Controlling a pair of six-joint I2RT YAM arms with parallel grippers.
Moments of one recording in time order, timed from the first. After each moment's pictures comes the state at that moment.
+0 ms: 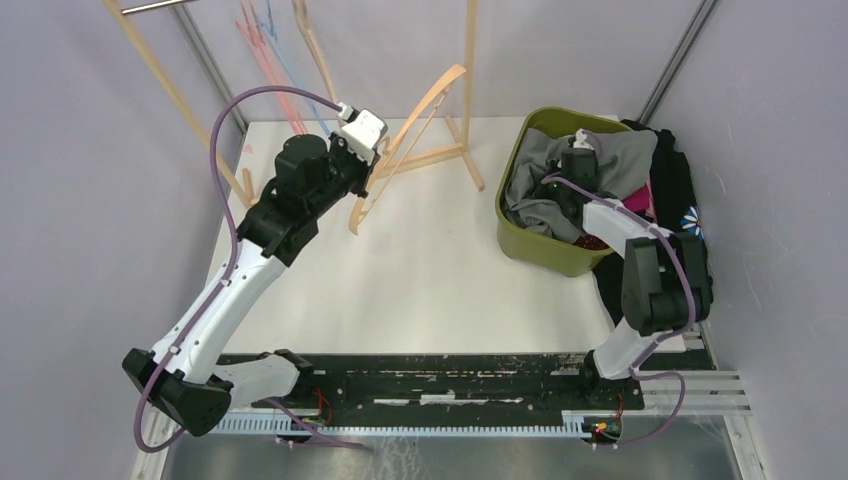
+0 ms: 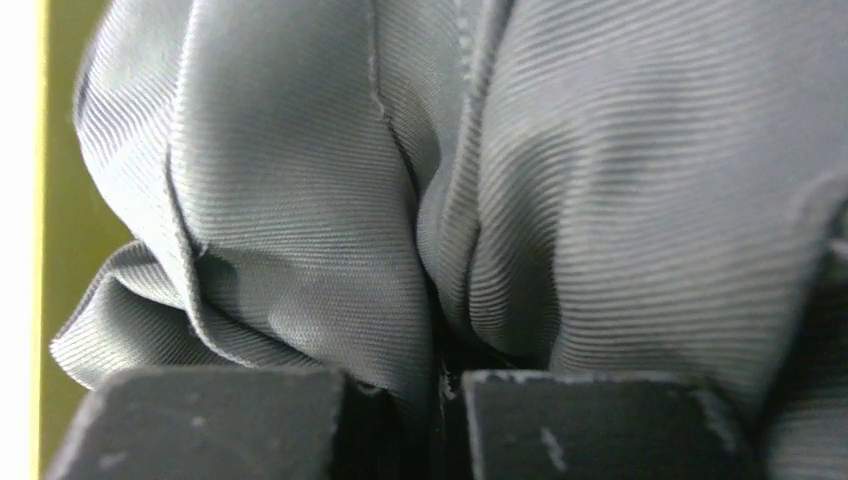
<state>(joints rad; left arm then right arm) -0.52 1.15 1.29 -0.33 0.01 0.28 0.11 1.63 0.99 0.01 -0.05 0.56</state>
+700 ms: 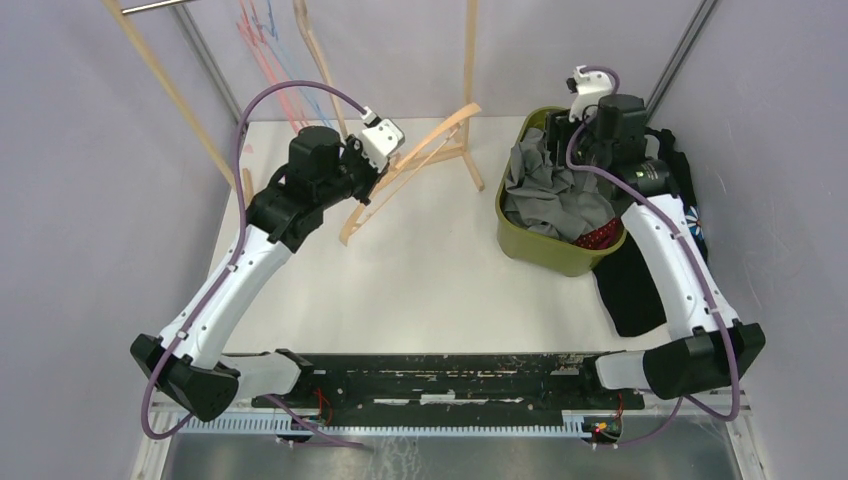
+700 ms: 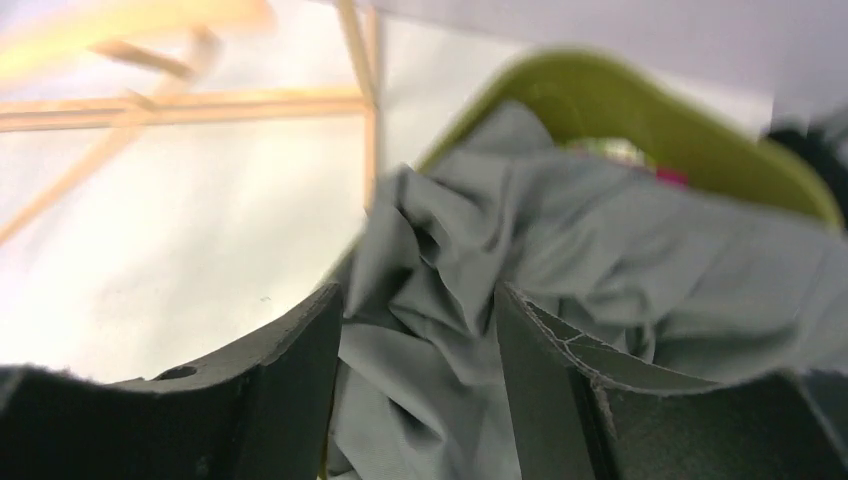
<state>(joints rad) -0.52 1.24 1.39 -0.50 0.10 0.39 0.17 1.36 1.43 -0.50 -0.08 0.04</state>
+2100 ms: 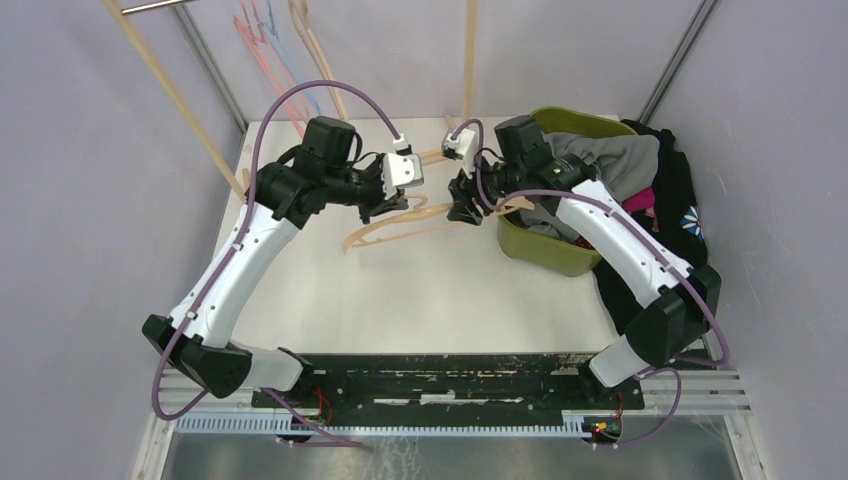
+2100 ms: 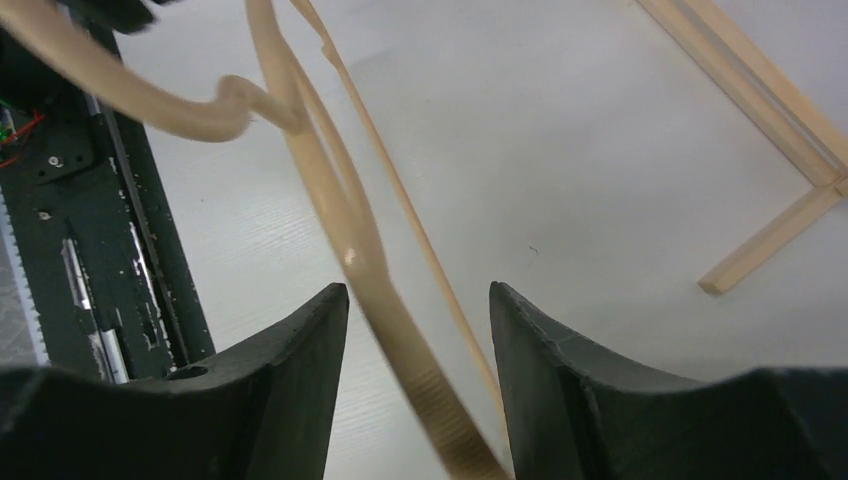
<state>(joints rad) -0.52 1.37 1.61 -0.95 0.57 0.75 0.55 1.54 1.55 -0.71 -0.57 -0.36</state>
